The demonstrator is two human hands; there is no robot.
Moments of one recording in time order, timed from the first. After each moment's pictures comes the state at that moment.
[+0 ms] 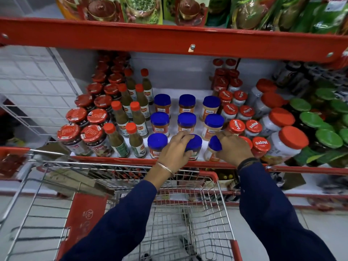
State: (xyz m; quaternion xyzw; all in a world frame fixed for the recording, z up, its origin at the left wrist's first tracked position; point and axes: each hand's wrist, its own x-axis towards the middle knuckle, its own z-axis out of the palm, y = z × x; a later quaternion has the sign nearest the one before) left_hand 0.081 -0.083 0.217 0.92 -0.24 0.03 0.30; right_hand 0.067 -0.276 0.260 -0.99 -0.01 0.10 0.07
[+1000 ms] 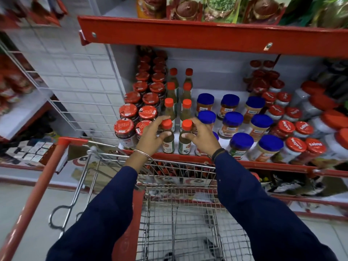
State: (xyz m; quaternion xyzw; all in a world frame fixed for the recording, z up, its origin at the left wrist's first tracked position) left_hand 0.105 0.134 0.233 0.86 -0.15 0.08 0.48; right_hand 0.108 -0.055 0.236 -0.88 -0.09 0.01 0.46
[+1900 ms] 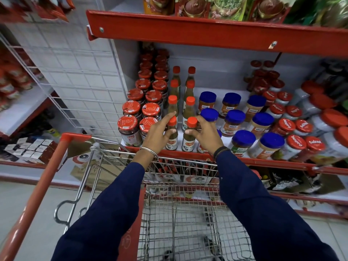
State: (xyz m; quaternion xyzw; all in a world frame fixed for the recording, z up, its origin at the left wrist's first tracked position) left_hand 0.105 0.132 0.224 0.90 -0.17 0.11 0.40; right_hand 0.104 -0.050 0.233 -0.89 -0.08 -0.05 0.44
